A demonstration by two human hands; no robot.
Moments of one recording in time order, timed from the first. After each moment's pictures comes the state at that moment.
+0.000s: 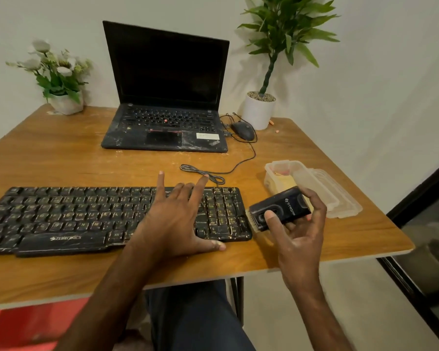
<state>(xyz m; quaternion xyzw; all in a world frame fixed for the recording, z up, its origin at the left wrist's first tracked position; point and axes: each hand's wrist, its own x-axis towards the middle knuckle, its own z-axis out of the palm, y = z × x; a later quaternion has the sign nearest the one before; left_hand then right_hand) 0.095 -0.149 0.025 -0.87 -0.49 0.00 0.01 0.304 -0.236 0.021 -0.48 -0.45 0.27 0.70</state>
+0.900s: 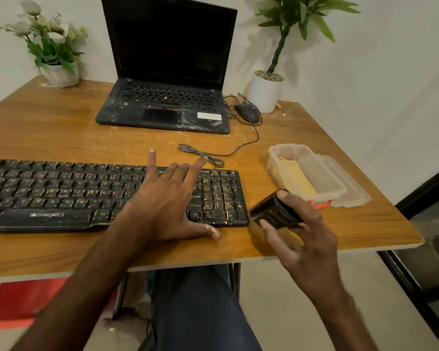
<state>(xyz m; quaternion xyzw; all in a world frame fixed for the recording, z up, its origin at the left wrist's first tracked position) 0.092 -0.147 0.021 -0.87 -0.49 0.00 0.03 0.342 -0.250 0.004 -0.44 -0.75 0.00 0.48</state>
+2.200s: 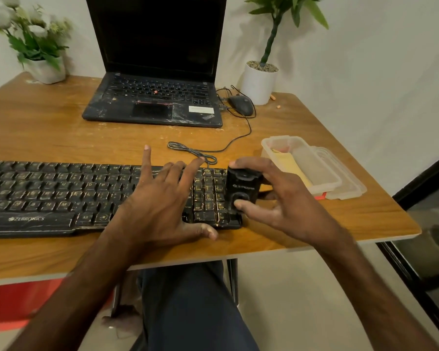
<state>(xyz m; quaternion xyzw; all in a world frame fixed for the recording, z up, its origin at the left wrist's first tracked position) 0.099 -0.157 0.015 -0.88 -0.46 -0.07 0.05 0.345 -0.202 0.055 -0.39 -0.84 0.21 0.32</state>
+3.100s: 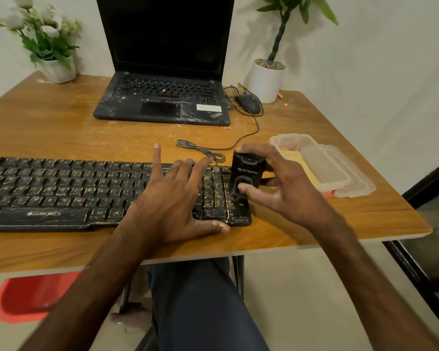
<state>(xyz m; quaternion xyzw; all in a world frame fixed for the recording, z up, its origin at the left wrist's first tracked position) 0.100 -0.160 0.019 -0.88 -0.47 -0.04 0.05 0.337 -0.182 0.053 -0.41 -0.83 0.19 0.33</state>
